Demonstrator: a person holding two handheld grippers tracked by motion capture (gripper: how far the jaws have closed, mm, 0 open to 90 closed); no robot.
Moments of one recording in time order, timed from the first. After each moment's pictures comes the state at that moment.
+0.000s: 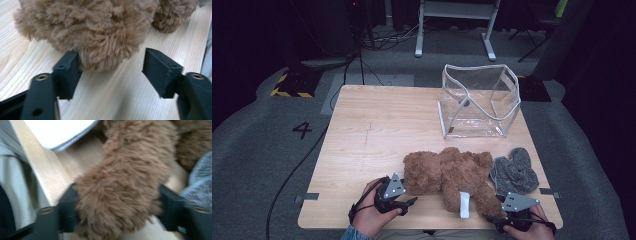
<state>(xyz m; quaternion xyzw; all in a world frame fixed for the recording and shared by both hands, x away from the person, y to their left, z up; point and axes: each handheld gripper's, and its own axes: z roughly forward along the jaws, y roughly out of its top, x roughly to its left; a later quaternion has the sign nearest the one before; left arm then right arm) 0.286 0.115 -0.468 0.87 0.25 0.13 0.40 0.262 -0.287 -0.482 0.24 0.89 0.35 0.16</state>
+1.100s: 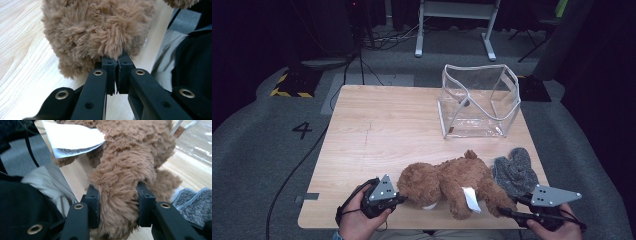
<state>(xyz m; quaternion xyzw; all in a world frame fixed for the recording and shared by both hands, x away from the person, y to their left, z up) 0.256 0.135 -0.409 0.88 0.25 0.08 0.40 0.242 -0.303 -0.390 0.25 0.85 0.44 0.11</state>
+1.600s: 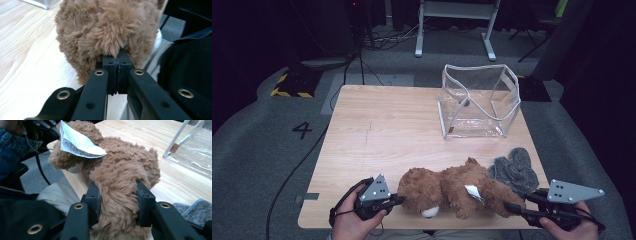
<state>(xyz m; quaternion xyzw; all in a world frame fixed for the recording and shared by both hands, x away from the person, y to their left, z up) 0.252 0.142 -0.395 0.87 0.26 0.07 0.42 0.234 -0.307 -0.350 0.27 0.83 0.48 0.09</state>
